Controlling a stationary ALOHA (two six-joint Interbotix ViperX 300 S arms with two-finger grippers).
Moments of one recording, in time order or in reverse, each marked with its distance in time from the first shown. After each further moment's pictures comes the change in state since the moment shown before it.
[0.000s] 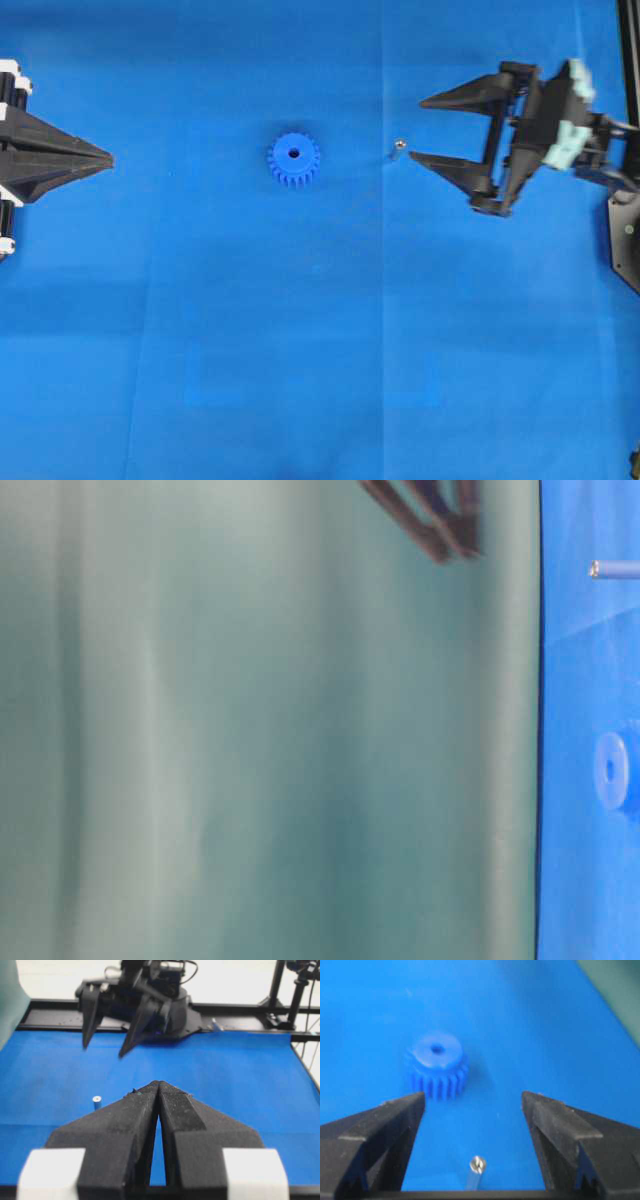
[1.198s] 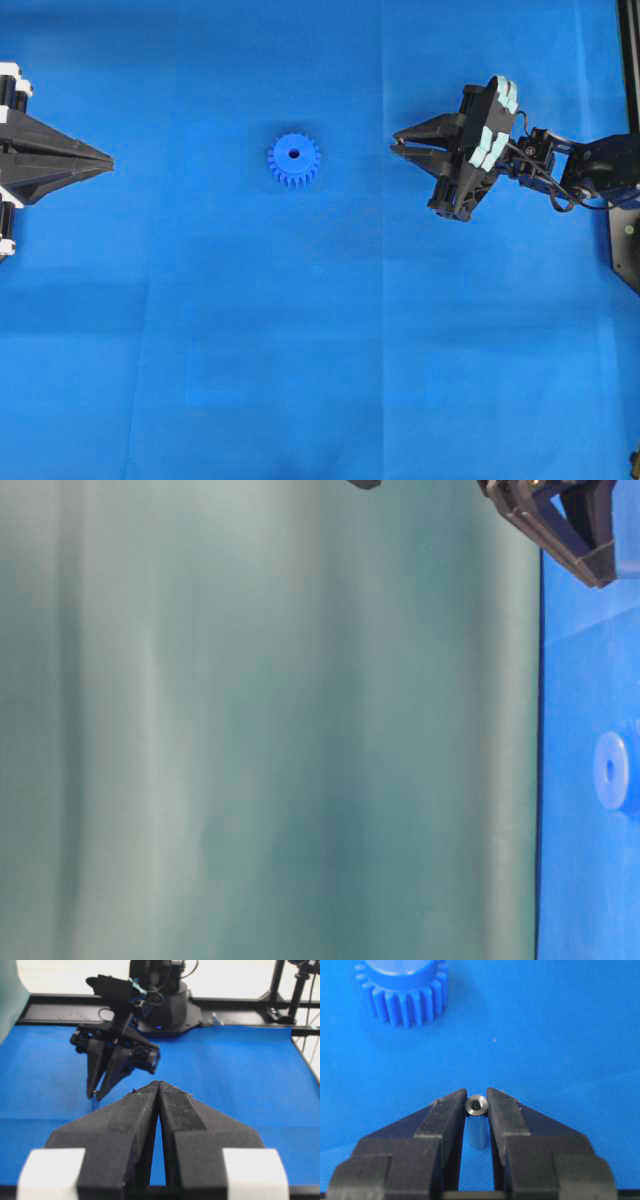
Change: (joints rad) left arm 0.000 -0.003 0.009 -0.002 0.006 0.002; right arm 0.006 0.314 -0.046 0.083 -0.121 0.026
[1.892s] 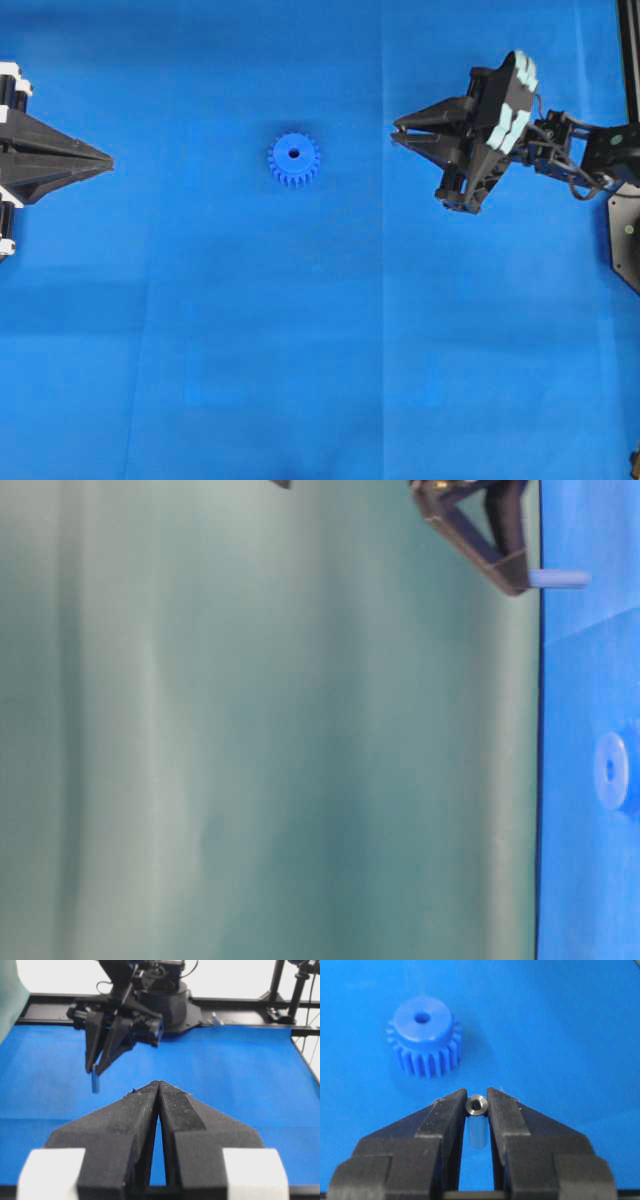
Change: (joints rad) left arm 0.000 -0.002 0.000 0.002 0.002 -0.002; right arm 0.002 -0.259 -0.035 0.002 0.265 -0.008
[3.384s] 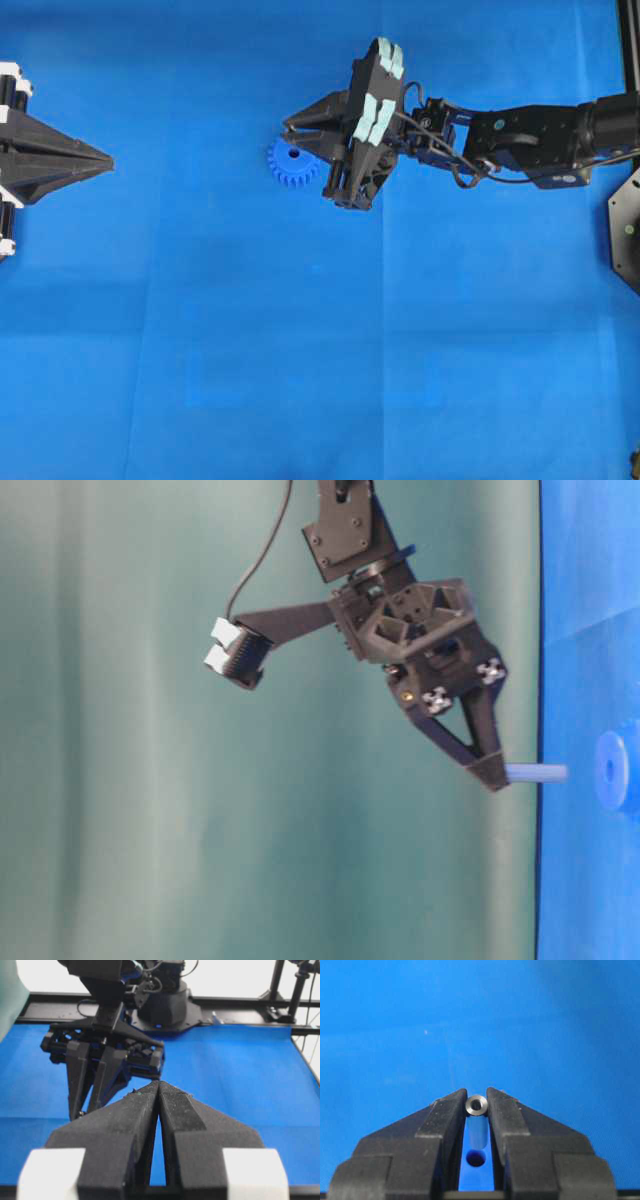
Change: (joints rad) left arm 0.000 0.000 0.000 0.000 0.005 -0.002; right arm 0.054 0.302 -0.431 0.000 0.132 -0.003
